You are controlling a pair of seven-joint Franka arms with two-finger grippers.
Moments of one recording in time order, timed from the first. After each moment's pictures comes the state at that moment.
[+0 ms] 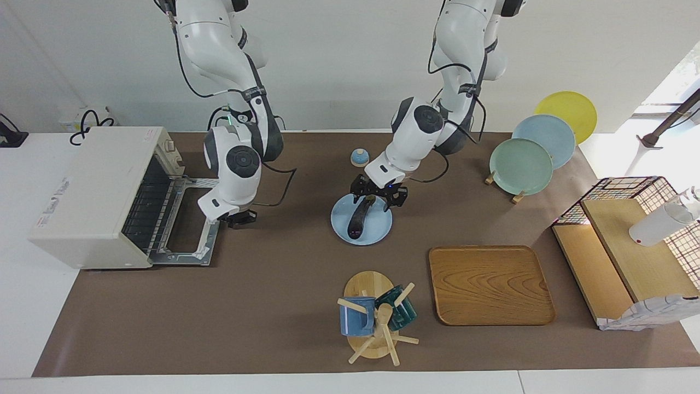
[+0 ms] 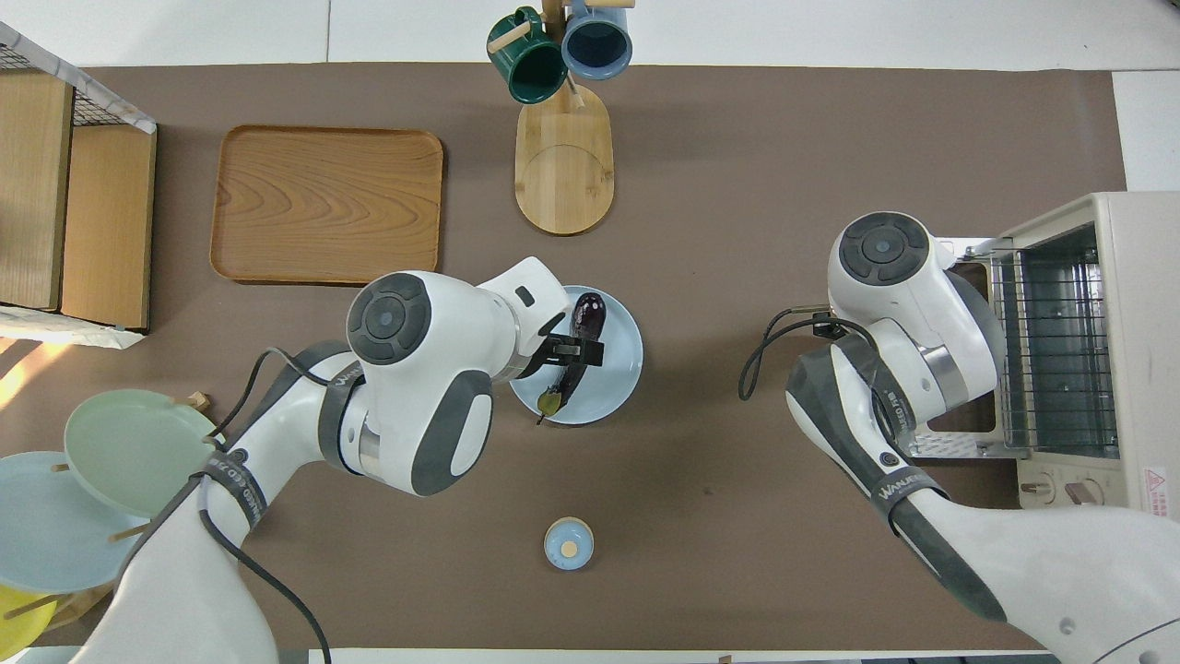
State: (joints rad) left arm -0.58 0.25 -0.09 -2.02 -0.36 2.43 -0.19; right arm 0.23 0.27 -0.04 -2.05 -0.37 2.10 0.46
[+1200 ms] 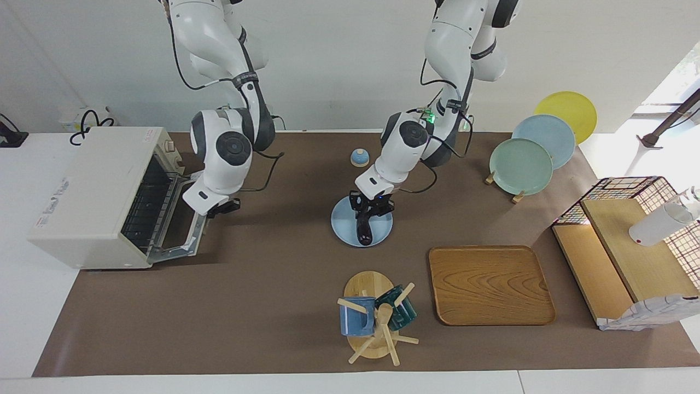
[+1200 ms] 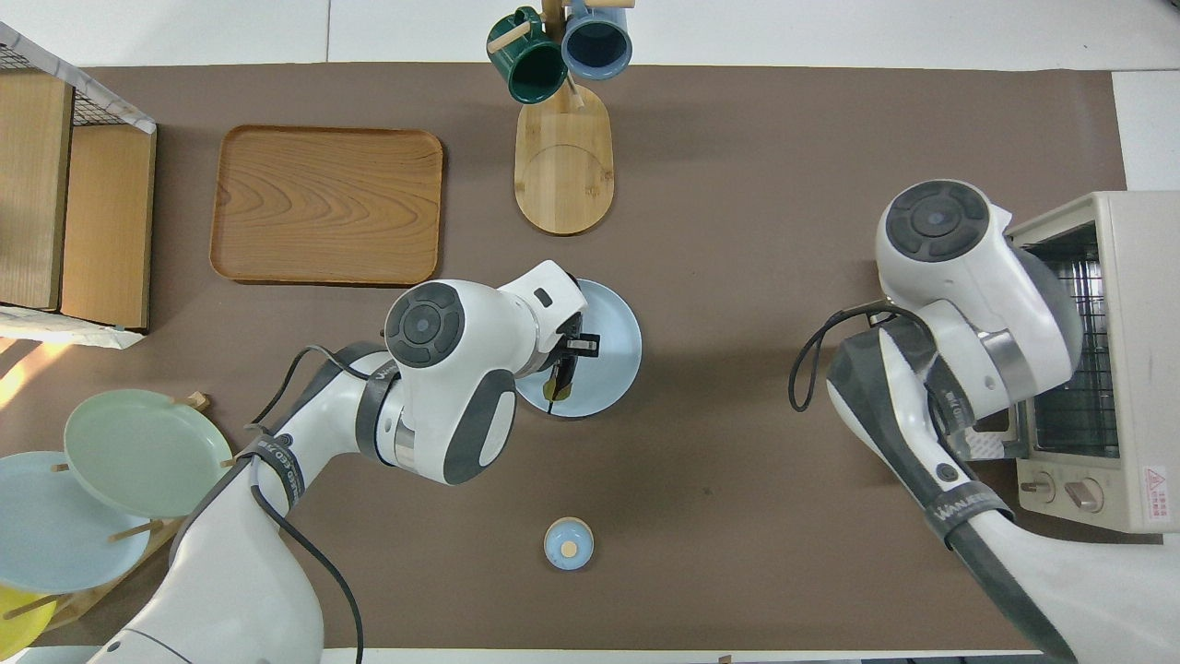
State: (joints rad) left arm -0.60 0.32 -0.05 -2.00 -0.36 2.51 -0.20; right arm 0.17 0.16 -0.02 -1.97 -0.45 1.92 0.18
